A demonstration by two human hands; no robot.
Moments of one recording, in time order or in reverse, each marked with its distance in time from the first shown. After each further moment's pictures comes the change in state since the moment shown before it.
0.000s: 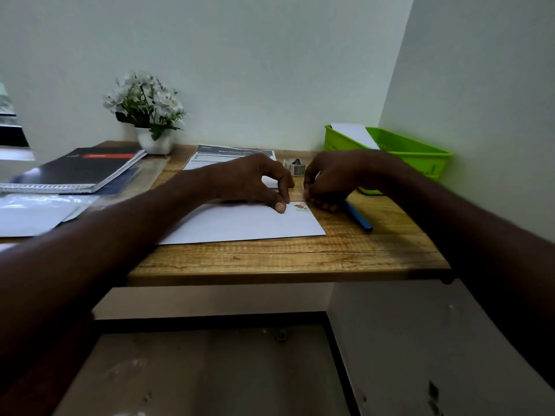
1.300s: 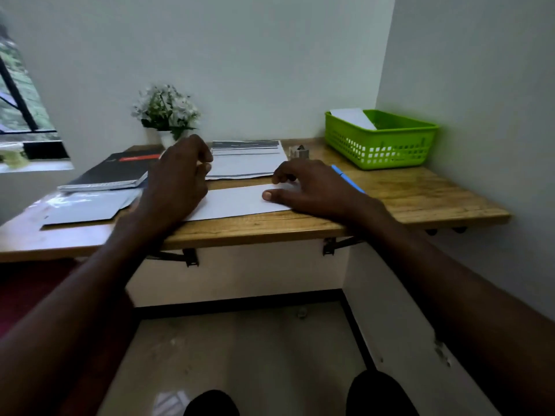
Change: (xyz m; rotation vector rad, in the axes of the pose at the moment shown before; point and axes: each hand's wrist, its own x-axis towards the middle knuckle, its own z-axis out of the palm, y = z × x) left_hand -0.133 0.025 -0.010 0.576 0.743 -0.289; right_hand -0.060 0.001 0.086 -0.031 0.526 -0.548
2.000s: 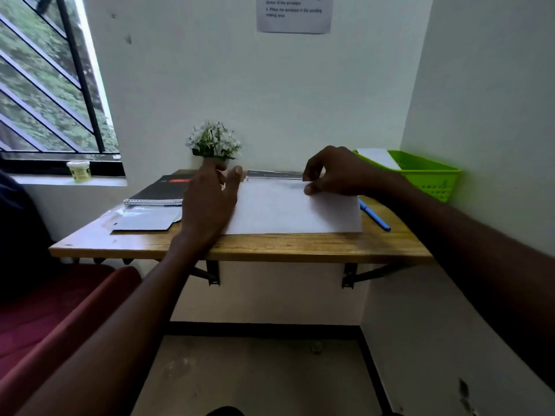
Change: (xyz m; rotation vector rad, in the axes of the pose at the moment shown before) left_hand -0.014 0.007 -0.020 -0.168 0.265 -0.280; right_hand 0.064 -0.027 -0.059 -0.088 -0.108 0.018
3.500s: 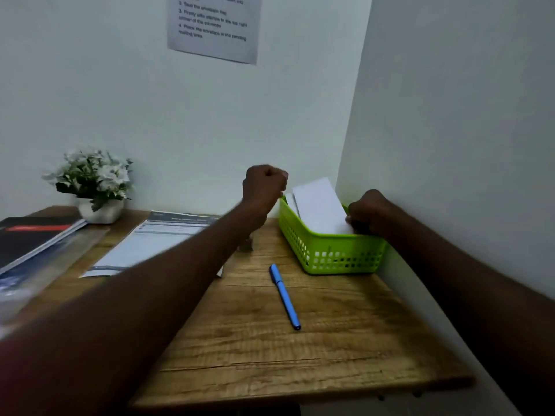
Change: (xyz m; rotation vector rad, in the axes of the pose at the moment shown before) left_hand 0.122 0.171 0.272 -0.779 -0.350 -0.367; right_hand 0.027 0.241 -0.066 0.401 0.356 0.911
